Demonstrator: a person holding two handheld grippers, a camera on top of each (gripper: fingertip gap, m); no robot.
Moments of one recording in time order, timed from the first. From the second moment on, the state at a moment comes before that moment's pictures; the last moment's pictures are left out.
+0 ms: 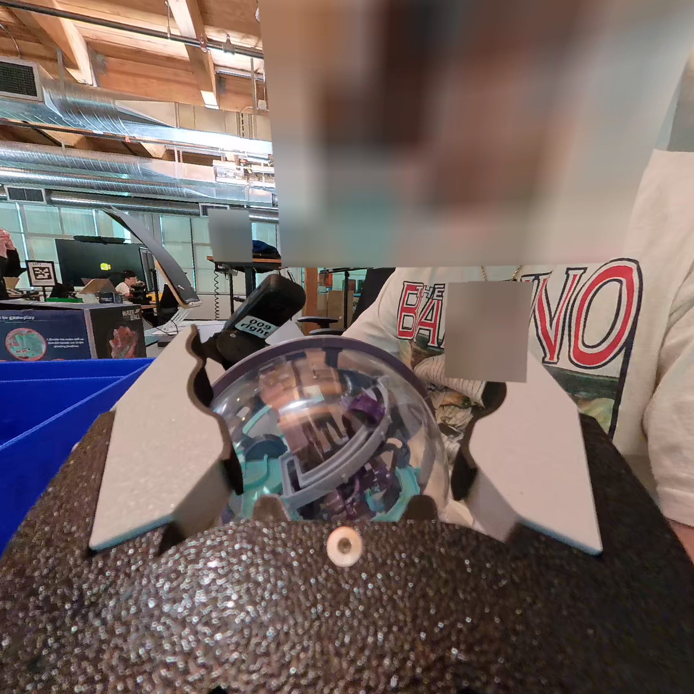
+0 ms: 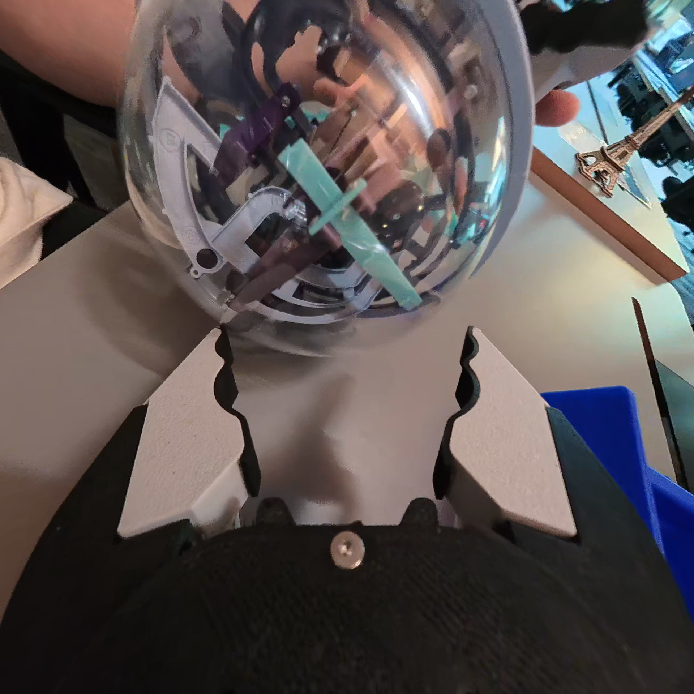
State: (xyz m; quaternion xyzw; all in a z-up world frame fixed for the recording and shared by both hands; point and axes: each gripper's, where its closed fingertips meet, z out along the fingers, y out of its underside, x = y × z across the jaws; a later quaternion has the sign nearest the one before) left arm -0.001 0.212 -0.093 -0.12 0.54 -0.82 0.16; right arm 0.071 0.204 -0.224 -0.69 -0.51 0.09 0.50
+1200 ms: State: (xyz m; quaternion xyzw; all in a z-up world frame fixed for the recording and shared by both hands) left arm 0.073 0.180 -0.152 -0.35 0.66 -0.66 0.11; right arm 0.057 0.183 -0.224 -0.73 -0.41 0.29 0.46
